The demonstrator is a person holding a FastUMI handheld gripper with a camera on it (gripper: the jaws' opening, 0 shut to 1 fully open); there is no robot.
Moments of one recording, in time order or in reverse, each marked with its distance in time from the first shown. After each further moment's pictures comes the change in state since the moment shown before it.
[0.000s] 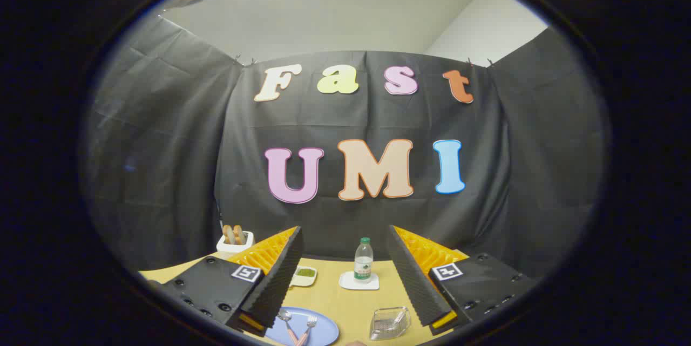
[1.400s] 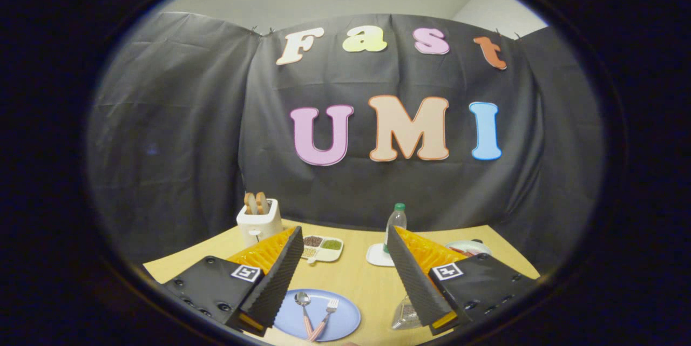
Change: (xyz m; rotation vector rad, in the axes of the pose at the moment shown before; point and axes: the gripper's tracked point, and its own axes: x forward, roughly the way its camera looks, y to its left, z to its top) arm 0.027 0.042 -0.083 -0.004 0.243 0.150
